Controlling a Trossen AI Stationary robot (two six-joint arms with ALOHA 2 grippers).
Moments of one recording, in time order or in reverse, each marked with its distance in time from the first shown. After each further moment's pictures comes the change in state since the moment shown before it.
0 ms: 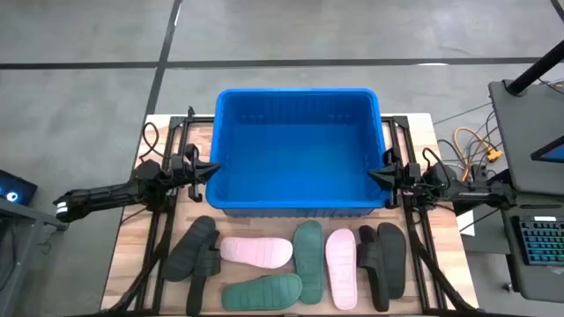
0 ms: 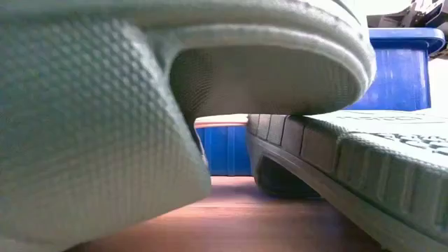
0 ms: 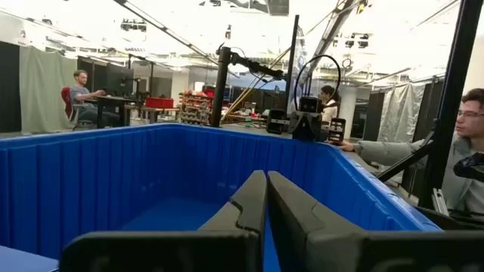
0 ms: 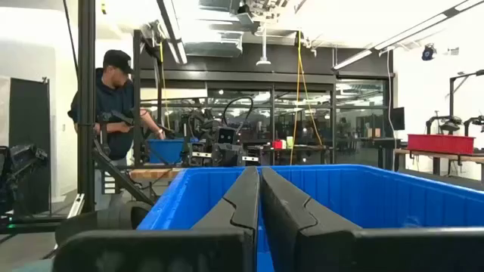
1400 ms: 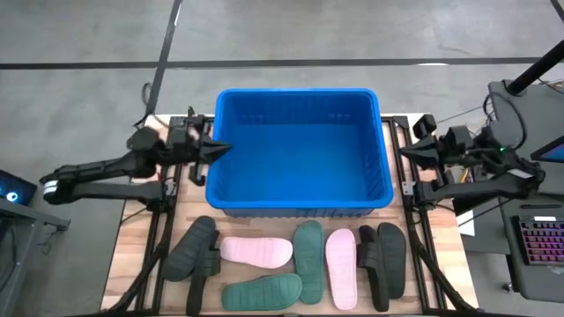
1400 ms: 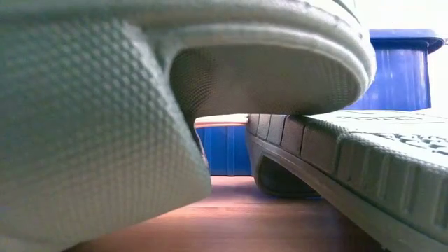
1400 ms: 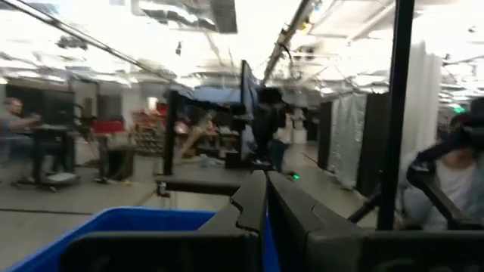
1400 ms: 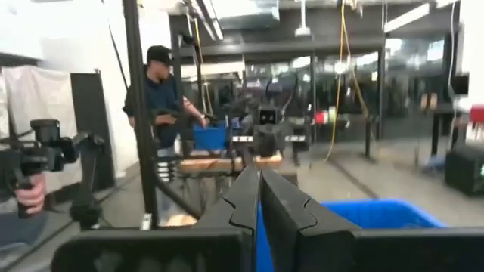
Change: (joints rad) left arm 0.000 0.562 0.664 -0.010 0.188 0.007; right arm 0.000 0.424 0.938 -0.673 -0.140 0.114
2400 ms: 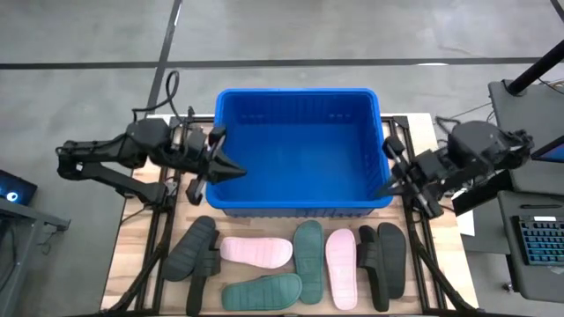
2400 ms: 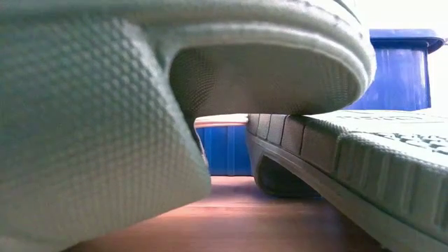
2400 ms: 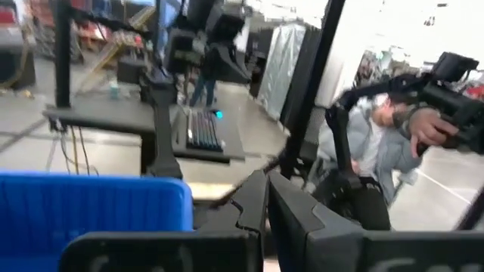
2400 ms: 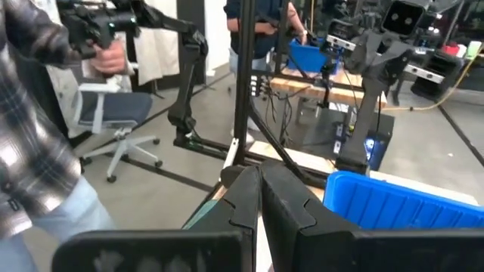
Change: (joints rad) left arm -0.344 0.265 0.665 -0.644 -0.093 -0.097; right arm 0.391 0.538 0.516 -0.308 0.019 -0.136
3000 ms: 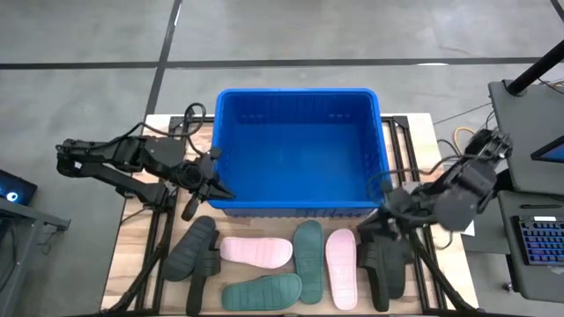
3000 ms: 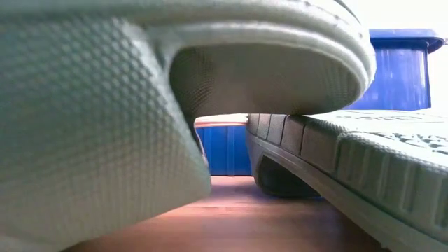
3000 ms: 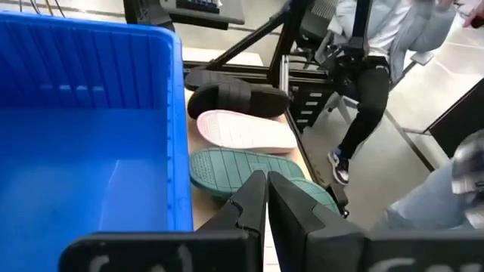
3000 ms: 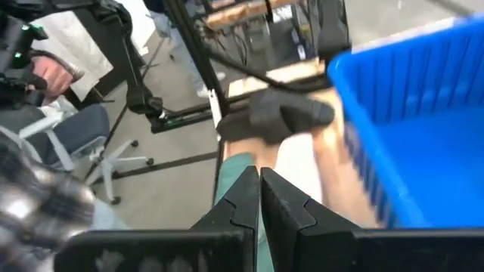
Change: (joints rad) left arm -0.070 -0.027 -0.018 -0.447 0.001 0.018; right arm 0.398 0.204 0.004 -0.095 0.587 0.695
